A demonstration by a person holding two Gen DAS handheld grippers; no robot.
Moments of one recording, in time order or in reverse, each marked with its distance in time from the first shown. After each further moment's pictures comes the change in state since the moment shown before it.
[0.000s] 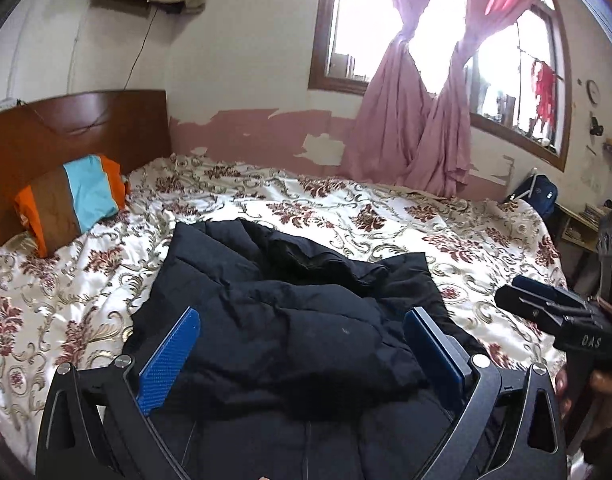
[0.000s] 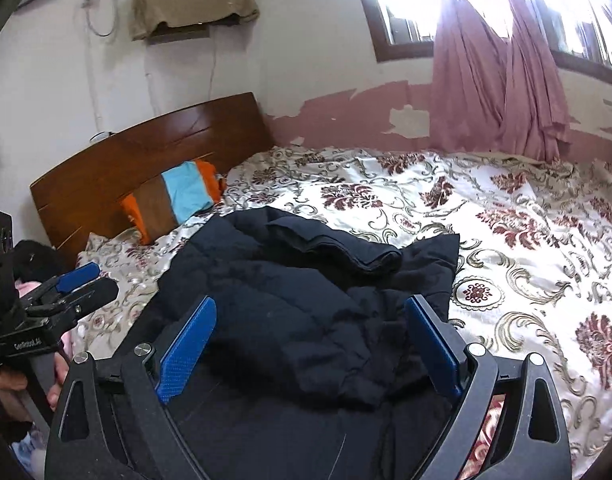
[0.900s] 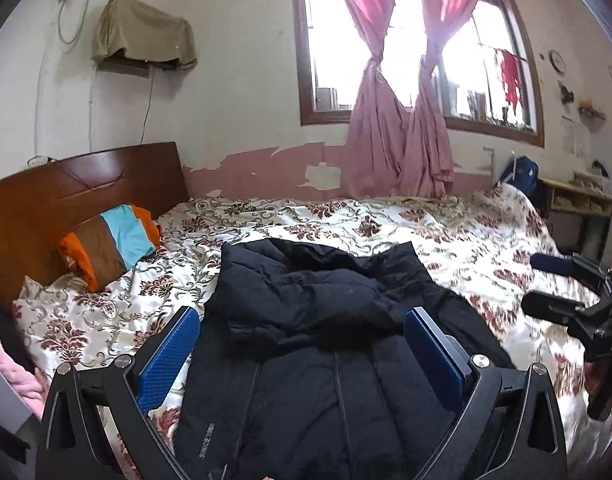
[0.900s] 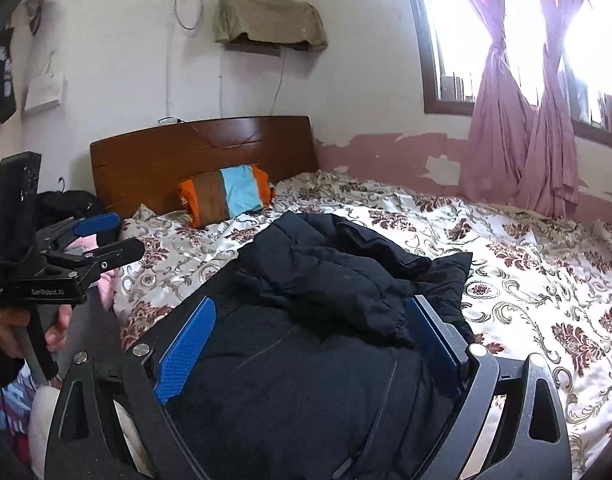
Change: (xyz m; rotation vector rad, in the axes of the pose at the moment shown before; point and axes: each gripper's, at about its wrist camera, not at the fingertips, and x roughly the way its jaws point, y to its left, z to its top) left arm -0.162 0.001 -0.056 0.156 -0.111 0.066; right arm -0.150 0.106 -0.086 -0.200 -0.127 0.034
